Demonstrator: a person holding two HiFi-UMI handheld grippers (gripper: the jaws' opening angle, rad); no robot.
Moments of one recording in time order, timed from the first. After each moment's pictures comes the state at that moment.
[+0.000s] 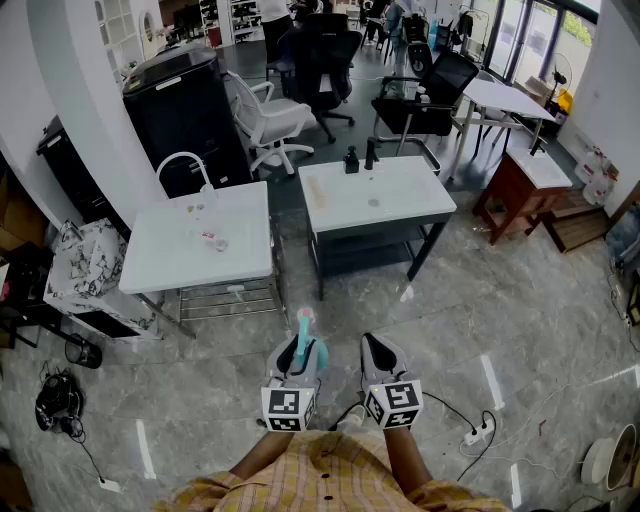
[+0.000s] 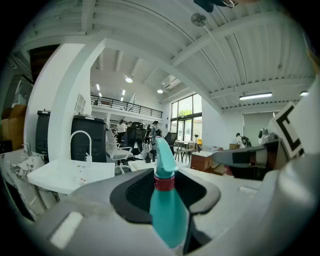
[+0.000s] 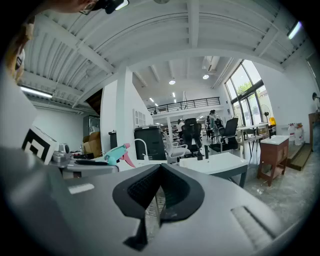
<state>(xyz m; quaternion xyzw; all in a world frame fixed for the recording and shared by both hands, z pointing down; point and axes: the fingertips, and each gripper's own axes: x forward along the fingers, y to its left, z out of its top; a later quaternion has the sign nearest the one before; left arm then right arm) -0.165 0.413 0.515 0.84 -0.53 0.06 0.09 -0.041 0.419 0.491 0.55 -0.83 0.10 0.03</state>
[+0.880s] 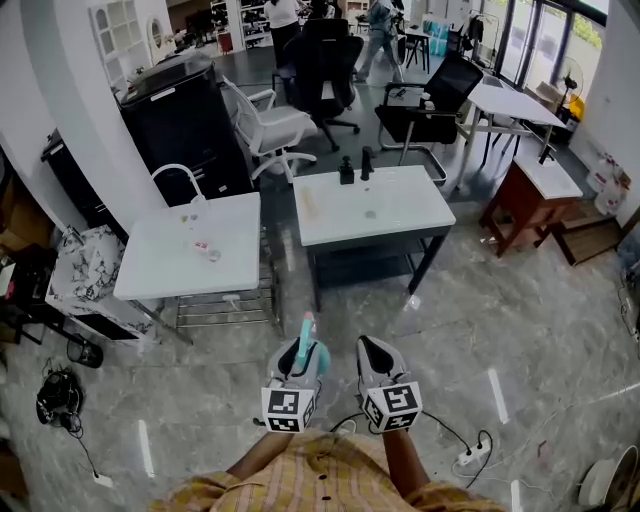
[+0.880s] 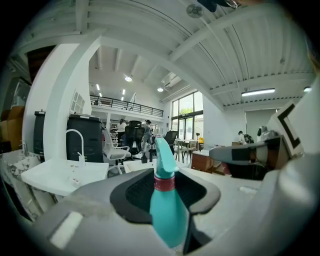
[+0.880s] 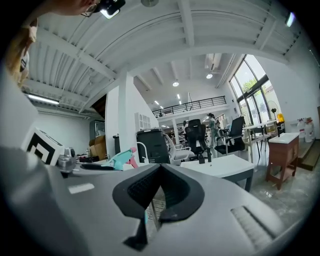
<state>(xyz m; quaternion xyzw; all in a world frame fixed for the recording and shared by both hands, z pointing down) -0.078 0.367 0.528 0.84 -0.54 0.07 0.09 0.034 0.370 0.497 0.51 -0.85 0.10 0.02</state>
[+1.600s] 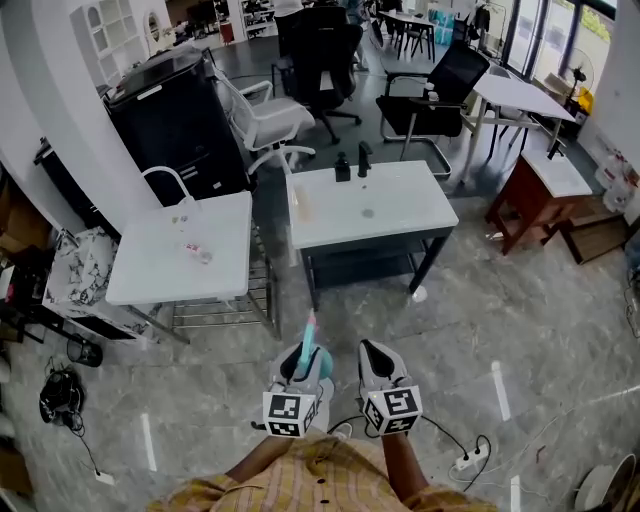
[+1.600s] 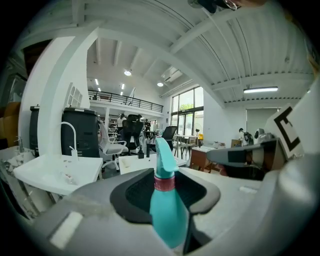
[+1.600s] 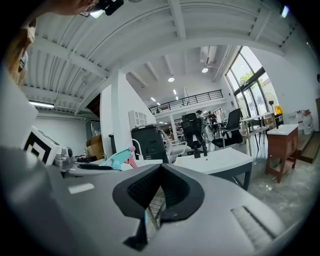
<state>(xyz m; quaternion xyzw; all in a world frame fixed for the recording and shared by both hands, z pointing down) -0.031 0.320 0.557 0.84 -0.53 0.09 0.11 0.080 0.317 0.532 0.51 -0.85 0.14 0.02</state>
